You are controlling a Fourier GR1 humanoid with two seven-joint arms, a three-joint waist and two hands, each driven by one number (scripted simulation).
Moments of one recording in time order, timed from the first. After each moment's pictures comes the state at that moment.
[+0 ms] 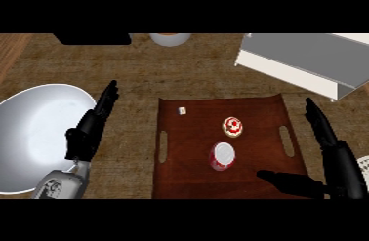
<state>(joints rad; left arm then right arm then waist) -0.15 0.26 -0.23 -1.48 0.05 0.17 0.02 0.08 -0.51 0.35 -1.95 0.12 -0.49 0.33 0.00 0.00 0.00</state>
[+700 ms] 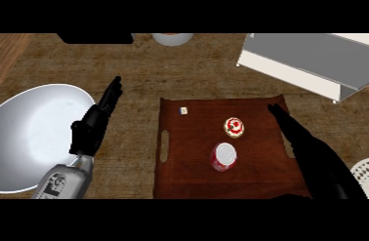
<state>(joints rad) -0.19 0.24 -0.22 -1.47 0.03 0.15 0.05 -0.23 -0.65 0.57 -2.17 0.31 -0.10 1.08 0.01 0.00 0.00</state>
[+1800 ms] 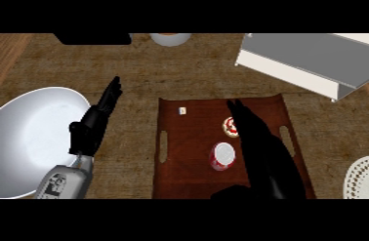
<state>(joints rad) -0.18 0.21 -0.18 -1.46 0.01 0.11 0.03 -0.35 -0.31 0.67 -2.04 0.59 0.03 1.18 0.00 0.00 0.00</state>
